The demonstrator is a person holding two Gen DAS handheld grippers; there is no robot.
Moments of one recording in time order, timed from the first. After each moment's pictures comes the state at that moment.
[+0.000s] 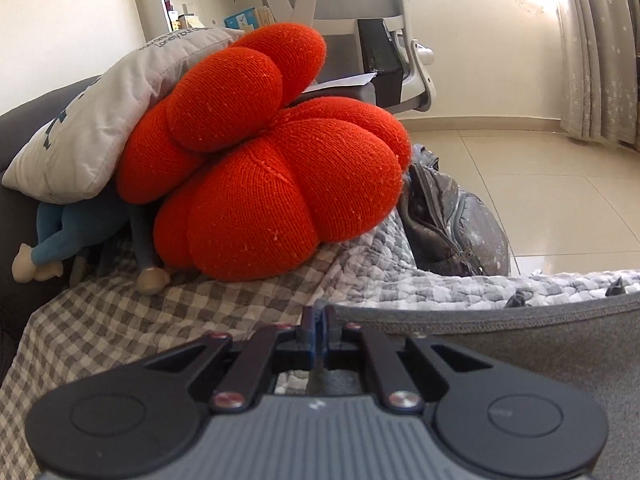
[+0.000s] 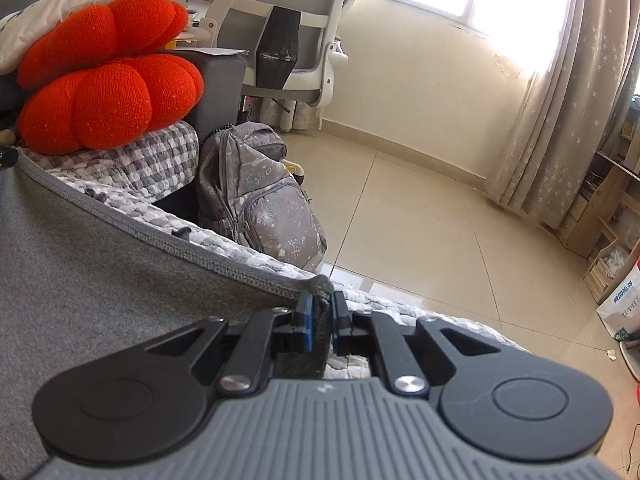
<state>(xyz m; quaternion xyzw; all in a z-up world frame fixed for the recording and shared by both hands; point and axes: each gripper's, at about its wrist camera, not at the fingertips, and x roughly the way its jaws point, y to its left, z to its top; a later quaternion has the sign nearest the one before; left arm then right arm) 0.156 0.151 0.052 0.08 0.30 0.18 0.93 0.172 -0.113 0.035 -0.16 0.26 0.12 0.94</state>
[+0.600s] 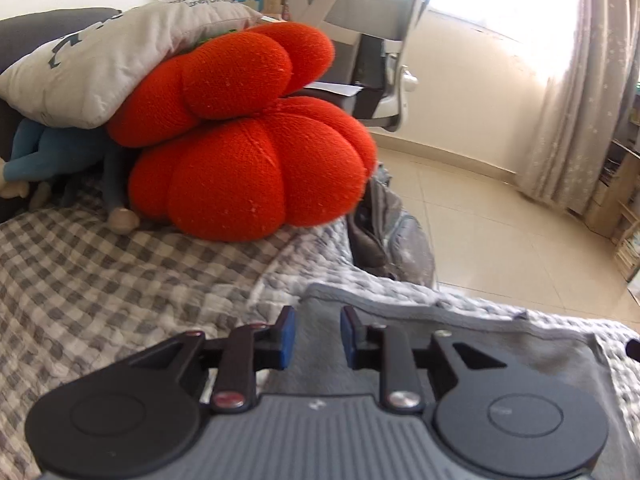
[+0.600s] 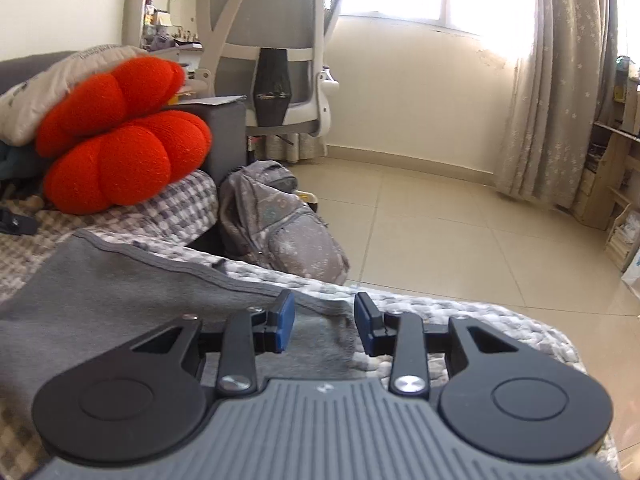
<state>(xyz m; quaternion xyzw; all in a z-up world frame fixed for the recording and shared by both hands) 0.073 0.160 0.078 -0.07 0.30 0.07 0.95 0.116 -0.140 0.063 -0.05 0.23 0.17 0.96</state>
